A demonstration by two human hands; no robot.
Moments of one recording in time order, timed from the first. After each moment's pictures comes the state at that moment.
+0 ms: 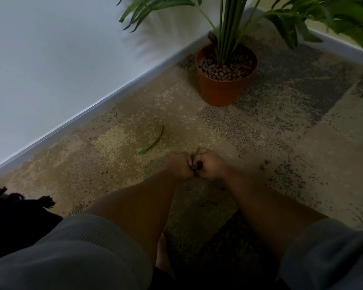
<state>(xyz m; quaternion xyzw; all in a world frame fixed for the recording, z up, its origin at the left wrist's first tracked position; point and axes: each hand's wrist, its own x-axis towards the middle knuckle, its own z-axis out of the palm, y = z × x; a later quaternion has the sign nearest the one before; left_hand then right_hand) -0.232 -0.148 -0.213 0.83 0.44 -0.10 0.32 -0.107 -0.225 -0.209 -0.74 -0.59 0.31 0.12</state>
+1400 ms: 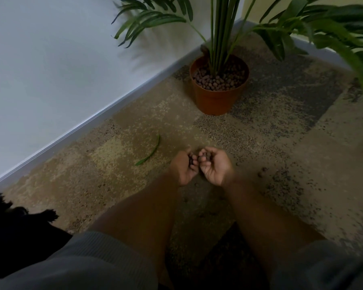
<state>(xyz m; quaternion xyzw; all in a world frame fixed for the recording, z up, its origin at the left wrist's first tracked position) -0.189 -0.148 -0.180 0.20 0.51 0.12 0.83 -0.096 -0.211 -0.192 -0.37 0.15 0.63 0.66</state>
